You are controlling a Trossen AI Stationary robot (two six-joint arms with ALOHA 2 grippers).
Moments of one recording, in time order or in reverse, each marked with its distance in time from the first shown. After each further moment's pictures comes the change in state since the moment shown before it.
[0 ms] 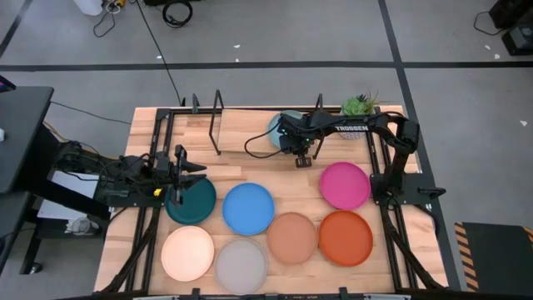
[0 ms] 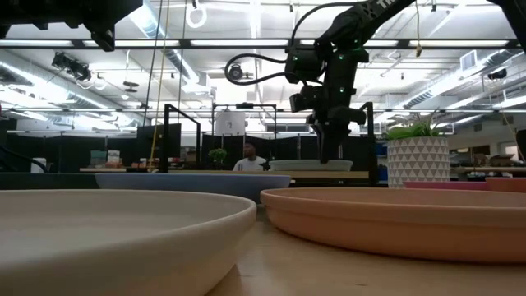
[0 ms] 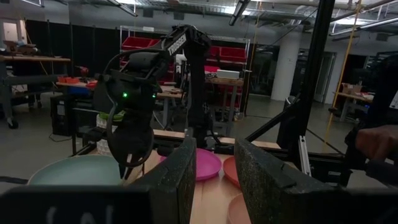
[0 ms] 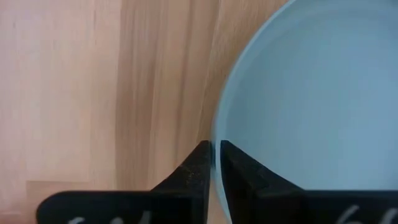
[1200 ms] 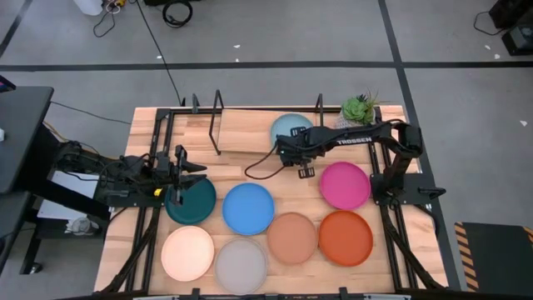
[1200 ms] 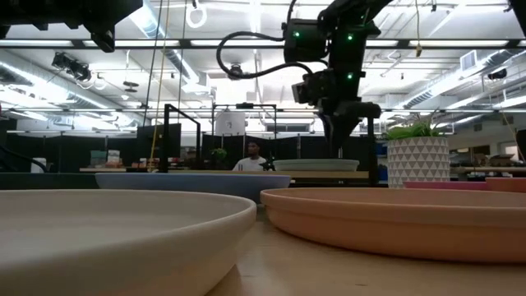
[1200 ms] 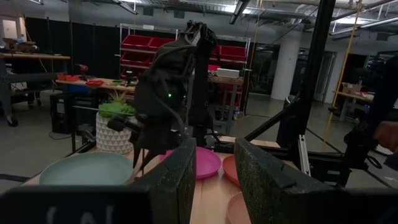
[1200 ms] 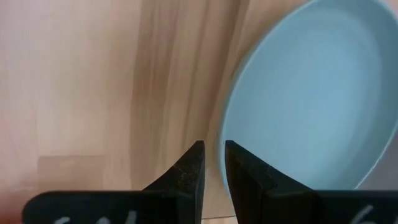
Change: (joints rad) left arm 0.000 0.000 0.000 -0.007 0.000 -0.007; right arm 0.184 -0.030 0.000 -0.091 0.276 0.105
